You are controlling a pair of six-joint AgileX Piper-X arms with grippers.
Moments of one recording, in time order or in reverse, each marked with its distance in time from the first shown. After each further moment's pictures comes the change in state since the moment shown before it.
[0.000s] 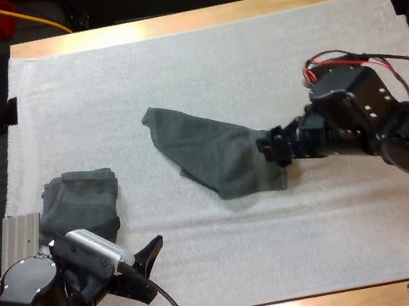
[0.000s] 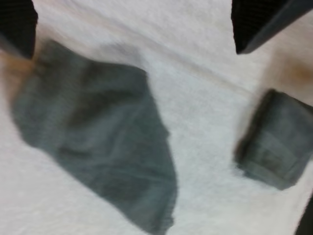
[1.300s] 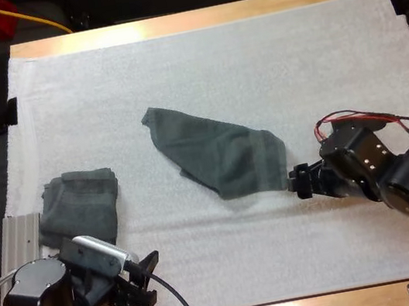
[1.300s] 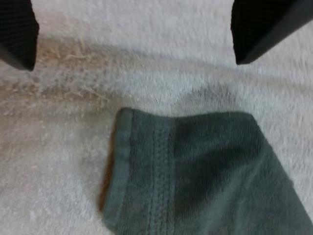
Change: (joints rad) left arm 0.000 0.000 0.018 0.143 -0.076 0.000; right arm 0.000 -0.141 0.508 -0.236 0.123 0.217
